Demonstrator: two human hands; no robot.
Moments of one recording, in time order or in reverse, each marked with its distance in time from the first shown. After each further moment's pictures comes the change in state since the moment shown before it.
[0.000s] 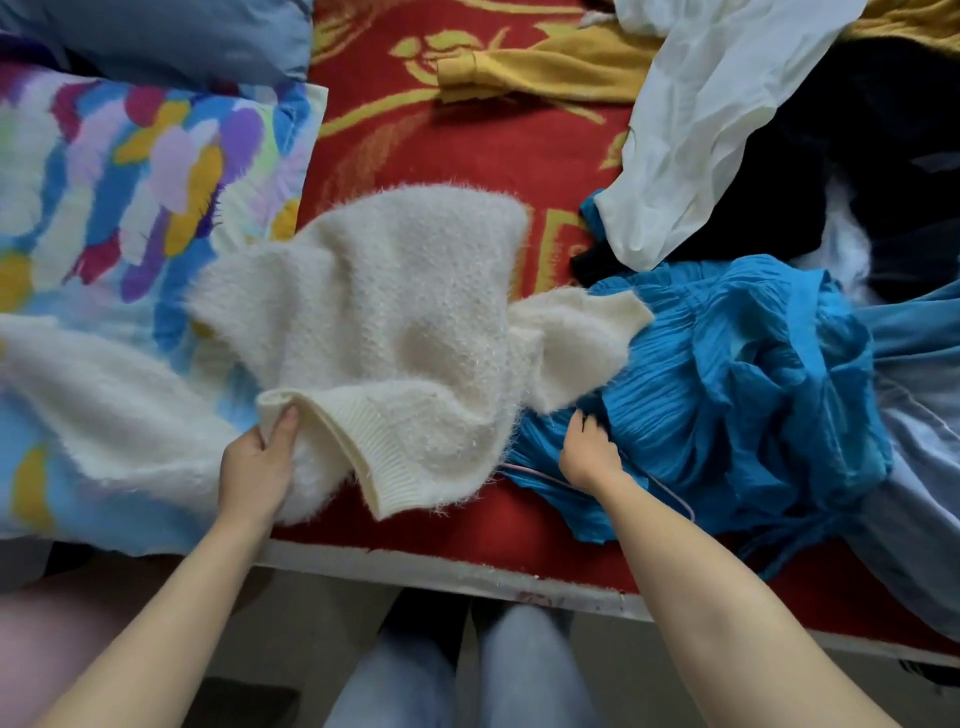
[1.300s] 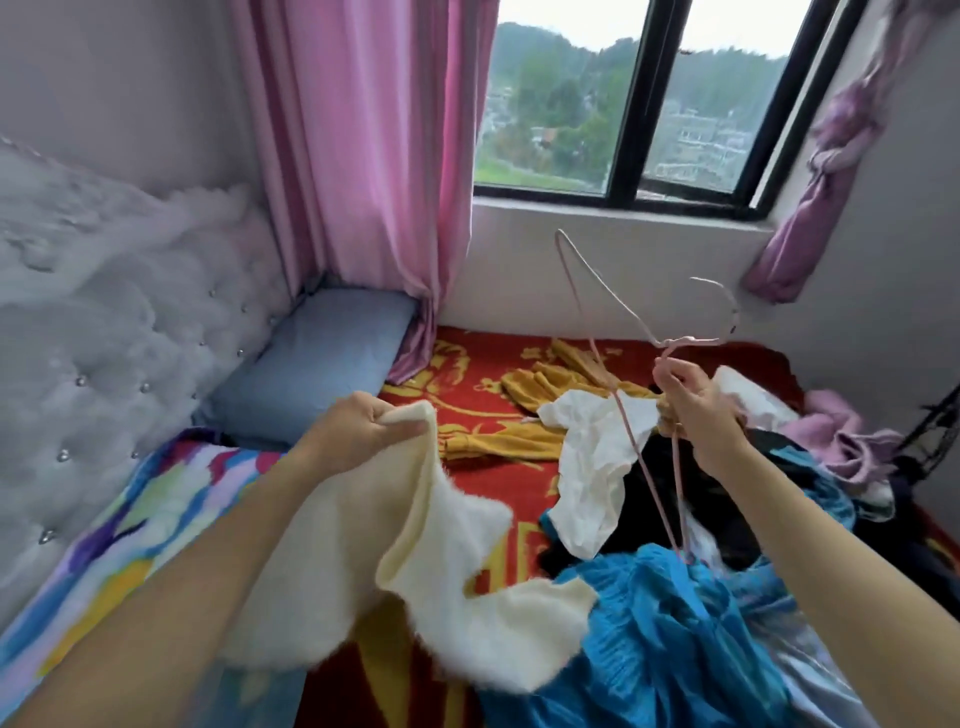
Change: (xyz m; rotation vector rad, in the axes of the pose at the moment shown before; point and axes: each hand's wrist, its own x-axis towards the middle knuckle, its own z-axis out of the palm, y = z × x) left_hand -0.036 0.293 -0.194 0.056 -0.285 0.991; right_hand -0.308 -0.013 -0.357 1.250 0.922 -0.649
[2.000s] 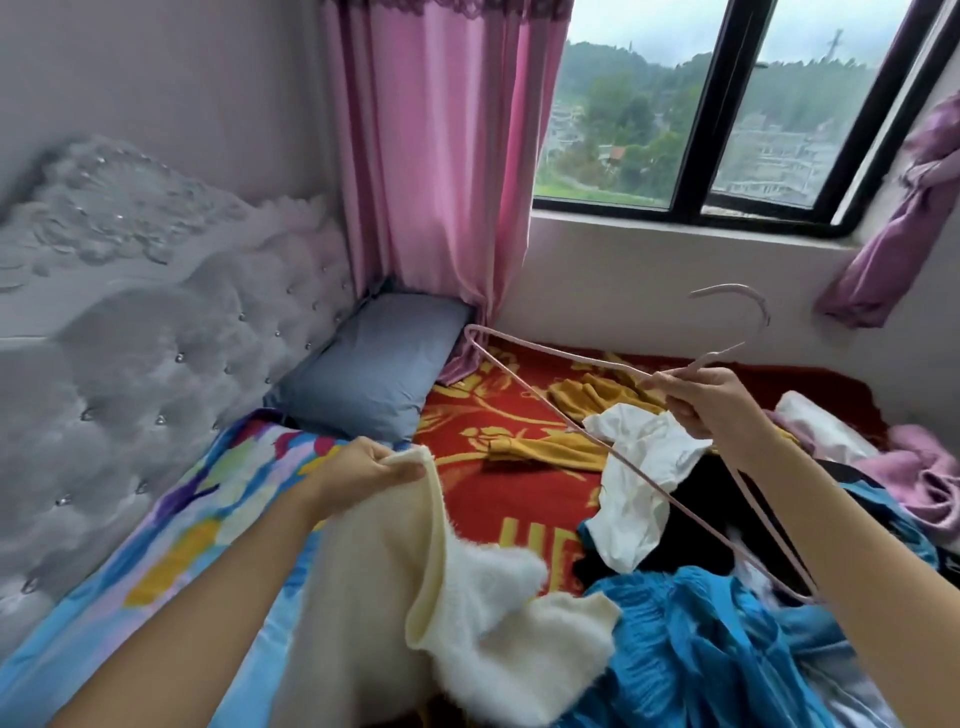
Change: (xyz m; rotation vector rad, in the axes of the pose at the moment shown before) left_hand -0.066 -0.033 0.004 -0.117 -0.022 -0.286; right_hand -0.018 -0.045 0.021 0.024 -0.286 0.038
